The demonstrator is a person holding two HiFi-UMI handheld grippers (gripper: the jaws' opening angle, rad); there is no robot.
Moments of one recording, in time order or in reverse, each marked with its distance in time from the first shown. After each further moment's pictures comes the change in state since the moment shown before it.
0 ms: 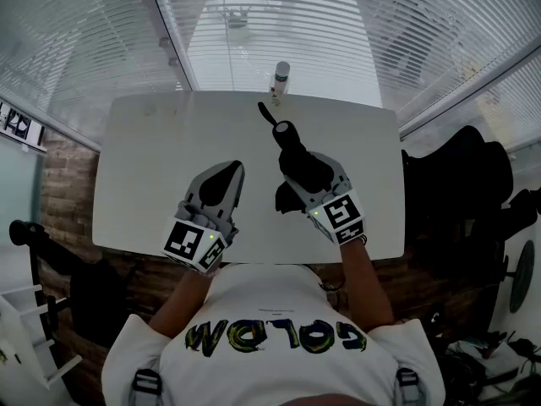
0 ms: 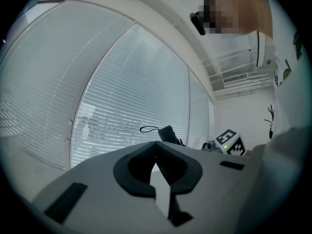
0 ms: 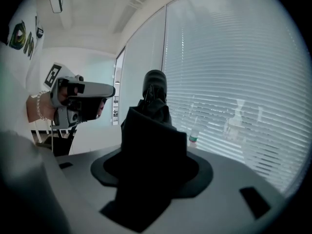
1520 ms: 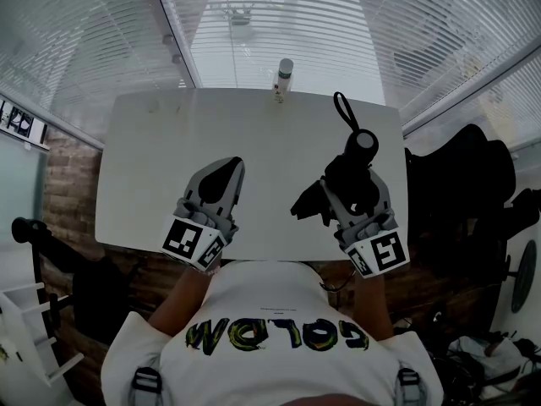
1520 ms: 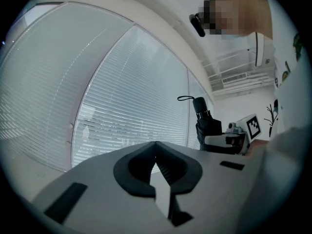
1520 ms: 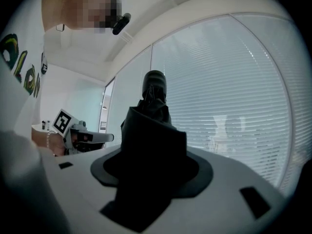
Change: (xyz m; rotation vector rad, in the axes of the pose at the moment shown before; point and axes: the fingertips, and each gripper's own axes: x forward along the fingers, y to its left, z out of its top) left arm -0.004 0.005 0.008 0.012 -0.007 -0.002; right arm -0.102 -0.016 0.076 0.089 -0.344 -0.166
